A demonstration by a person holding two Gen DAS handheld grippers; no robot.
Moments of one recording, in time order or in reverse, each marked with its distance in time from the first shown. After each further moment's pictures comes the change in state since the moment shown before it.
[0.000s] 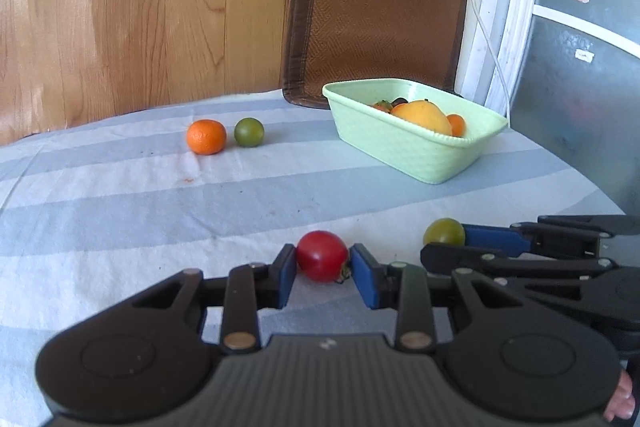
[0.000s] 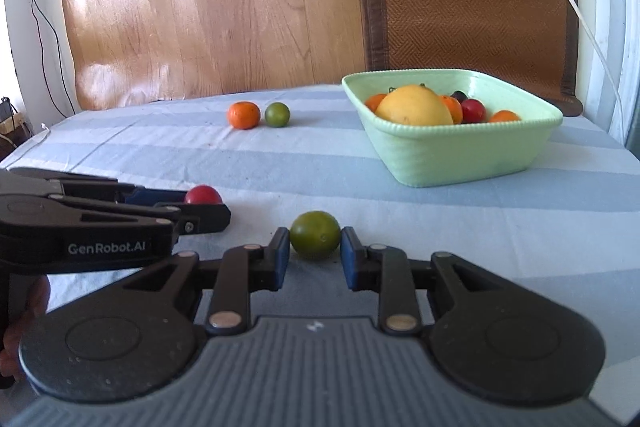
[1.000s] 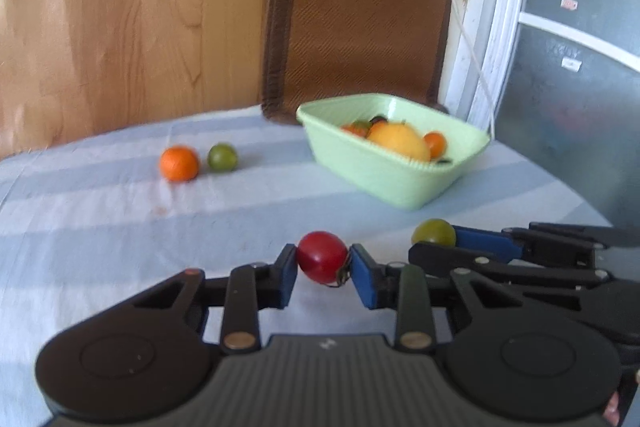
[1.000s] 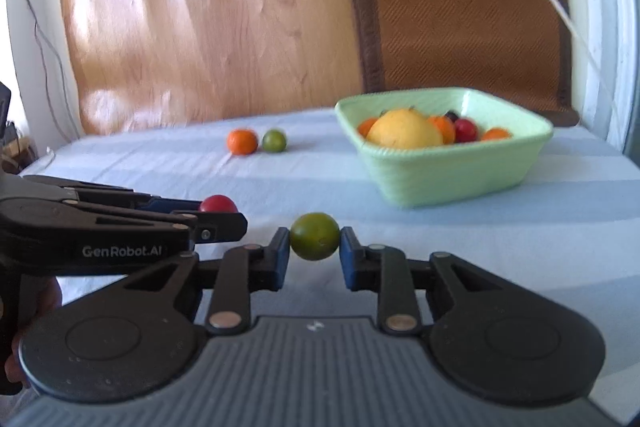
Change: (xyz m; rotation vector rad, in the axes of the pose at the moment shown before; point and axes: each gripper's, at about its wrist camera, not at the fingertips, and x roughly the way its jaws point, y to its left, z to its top) left arm 0.007 -0.011 0.029 0.016 -0.022 -0.061; right arm -0.017 -0.022 0.010 0.065 -0.116 0.000
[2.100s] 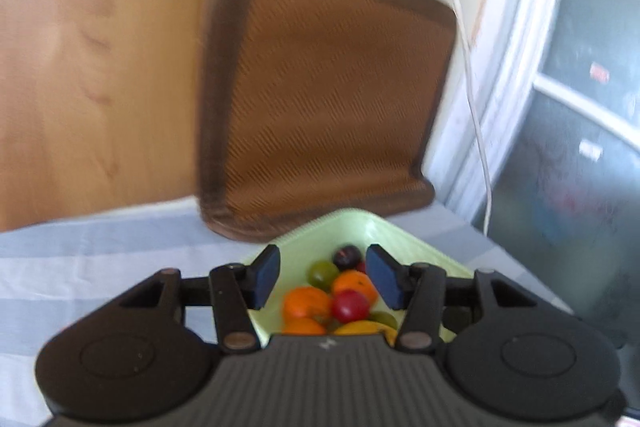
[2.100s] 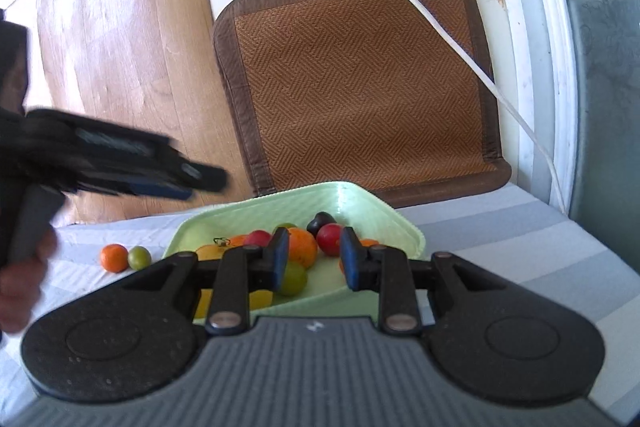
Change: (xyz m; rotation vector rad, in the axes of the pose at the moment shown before) left arm 0.087 -0.003 0.128 -0.059 -0.052 -0.085; right arm 0.028 -0.098 0.040 0.099 -0.163 -0.121
